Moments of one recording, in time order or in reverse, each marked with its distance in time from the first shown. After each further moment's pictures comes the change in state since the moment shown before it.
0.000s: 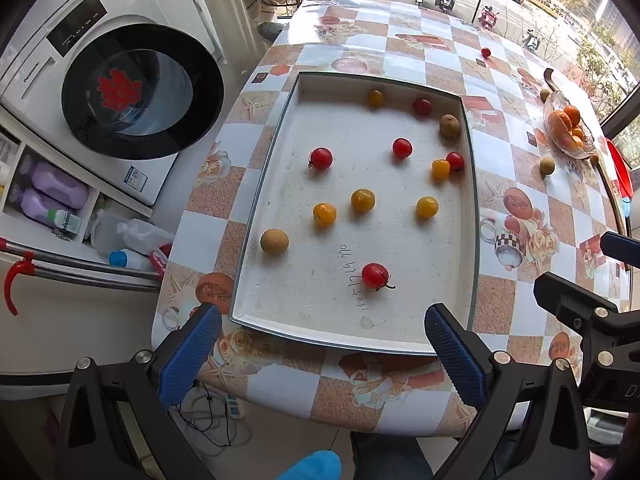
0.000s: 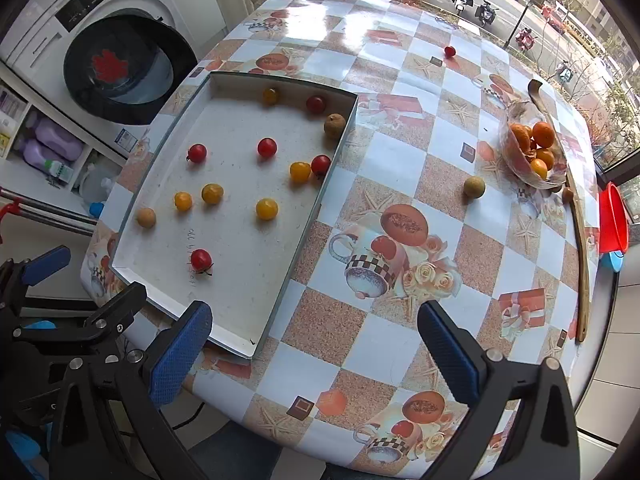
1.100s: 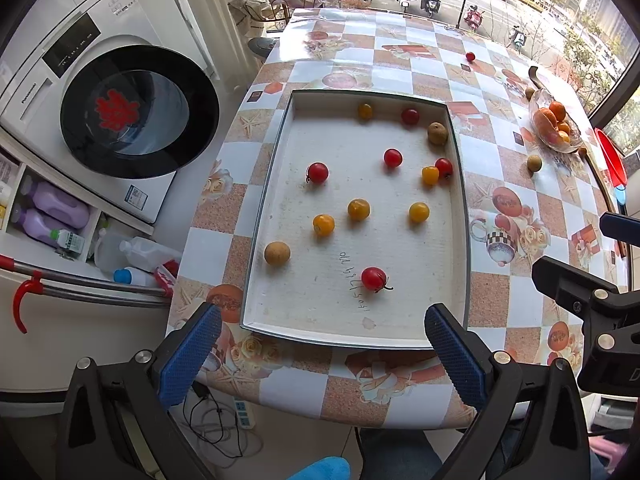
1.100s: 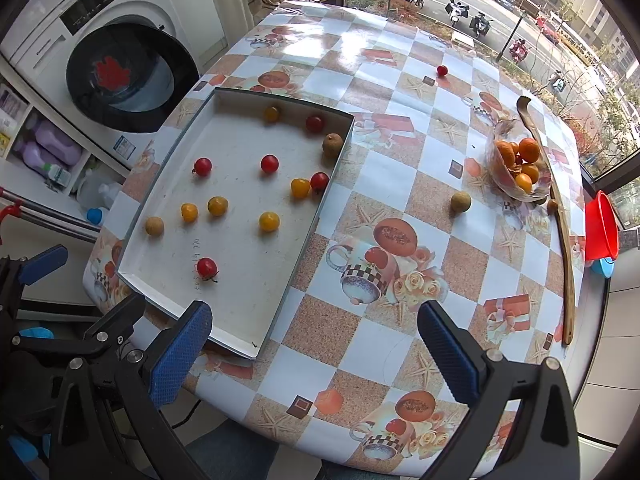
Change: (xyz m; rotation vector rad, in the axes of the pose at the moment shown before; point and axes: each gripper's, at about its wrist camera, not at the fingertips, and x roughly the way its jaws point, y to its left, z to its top) left arm -0.015 0.000 -0.001 0.049 -0.040 -0.003; right arm -0.019 0.006 0.001 -0.007 -0.037 -0.025
